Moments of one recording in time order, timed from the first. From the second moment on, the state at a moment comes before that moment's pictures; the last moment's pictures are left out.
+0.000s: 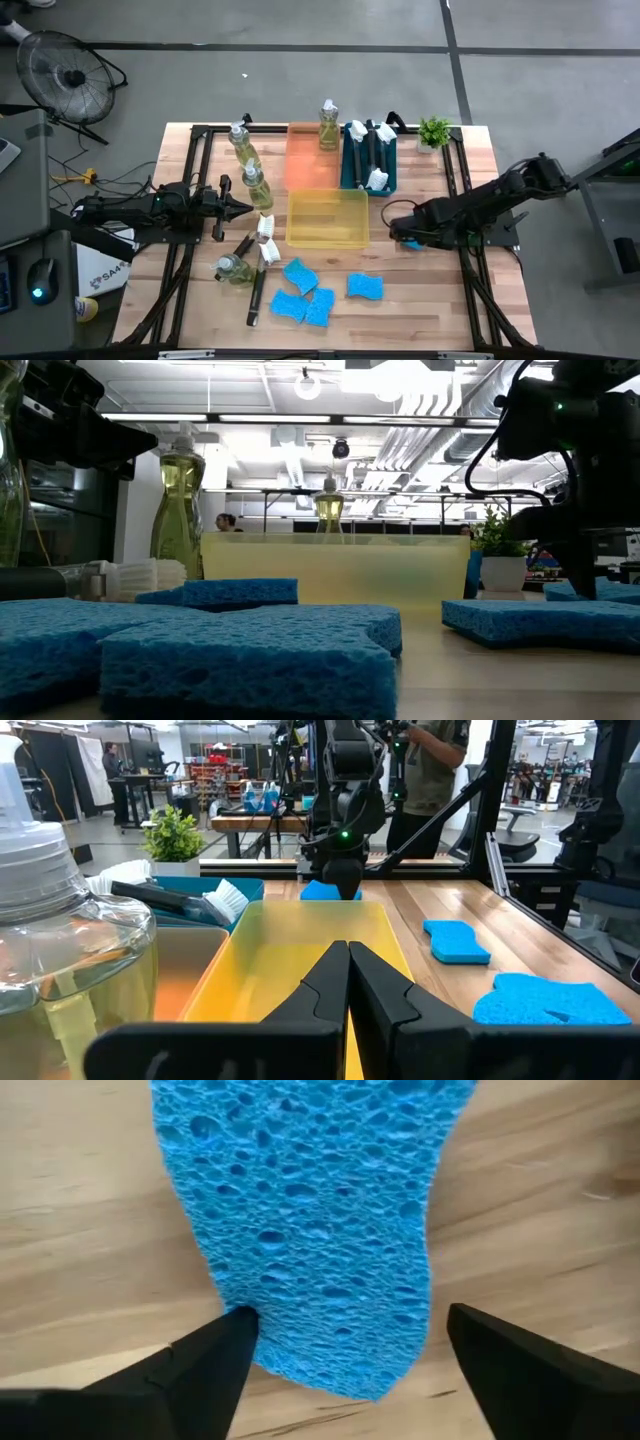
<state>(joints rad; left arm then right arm) 0.00 0.01 0.01 0.00 0.01 -0.01 0.19 1.39 0.57 -0.76 -0.08 2.01</state>
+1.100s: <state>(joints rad) 0.00 0.01 0.01 0.00 0.01 -0.01 0.17 1.34 0.54 -0.72 -0.04 1.88</state>
